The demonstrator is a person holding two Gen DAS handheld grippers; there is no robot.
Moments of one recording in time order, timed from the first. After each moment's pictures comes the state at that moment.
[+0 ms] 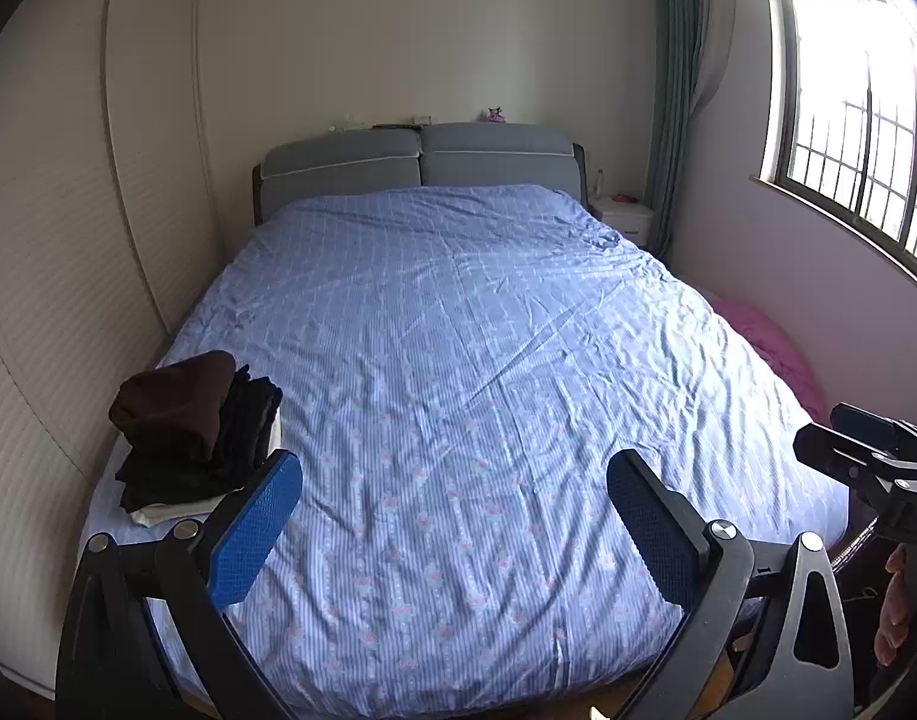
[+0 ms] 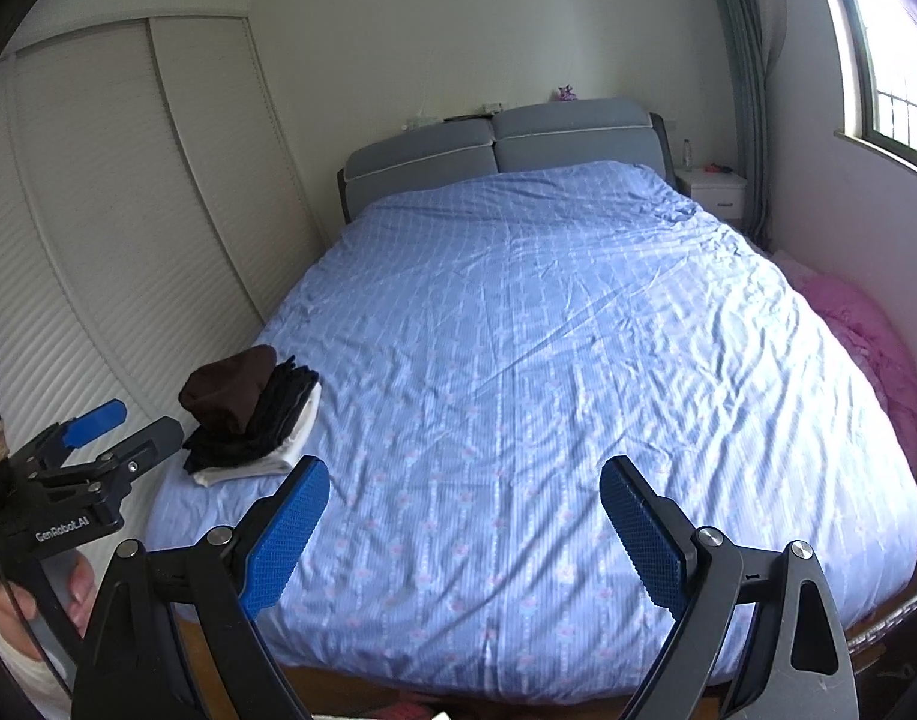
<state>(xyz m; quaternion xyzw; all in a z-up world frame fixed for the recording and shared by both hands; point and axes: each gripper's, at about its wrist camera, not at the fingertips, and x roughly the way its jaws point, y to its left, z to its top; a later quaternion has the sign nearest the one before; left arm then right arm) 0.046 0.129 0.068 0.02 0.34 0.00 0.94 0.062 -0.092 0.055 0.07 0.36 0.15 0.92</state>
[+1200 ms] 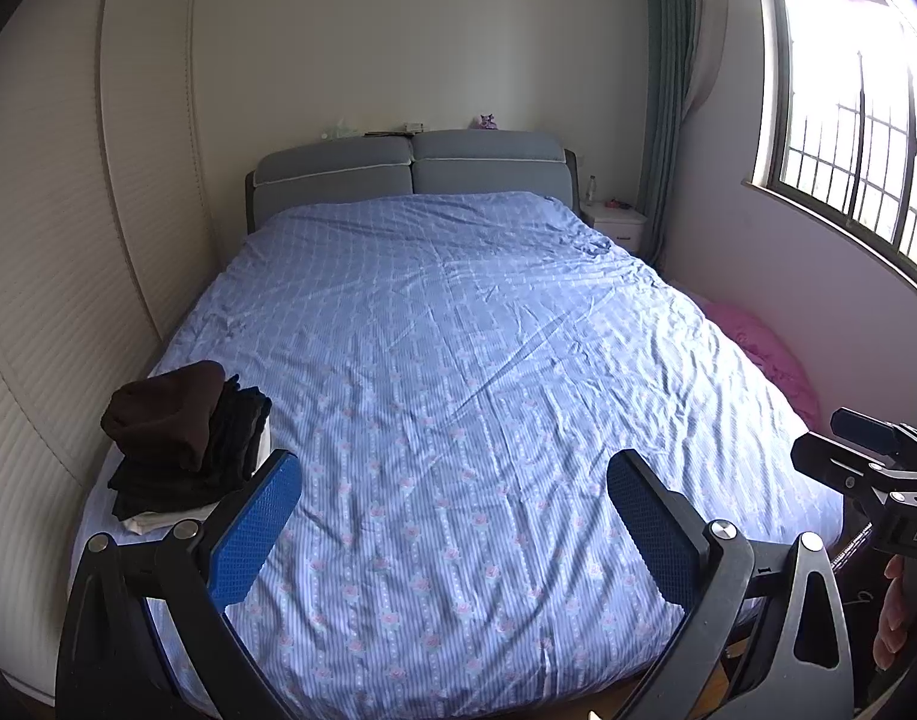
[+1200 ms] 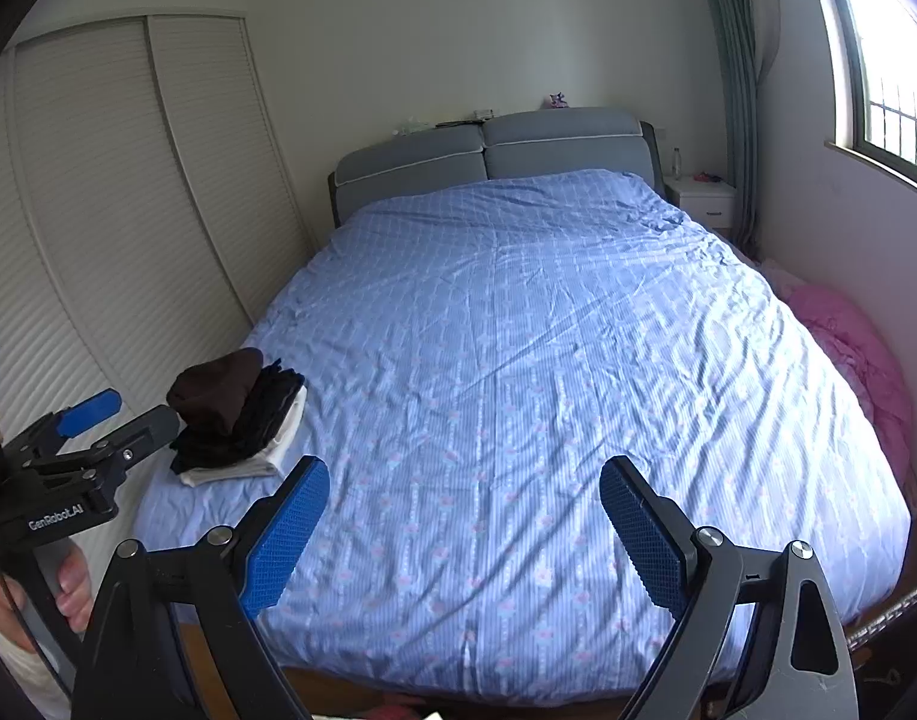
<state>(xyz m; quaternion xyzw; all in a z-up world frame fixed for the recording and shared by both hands) 0.048 0.116 0.071 0.01 0.33 -0.01 0.94 0.058 -0.096 0.061 0.06 0.36 0.14 0.92</state>
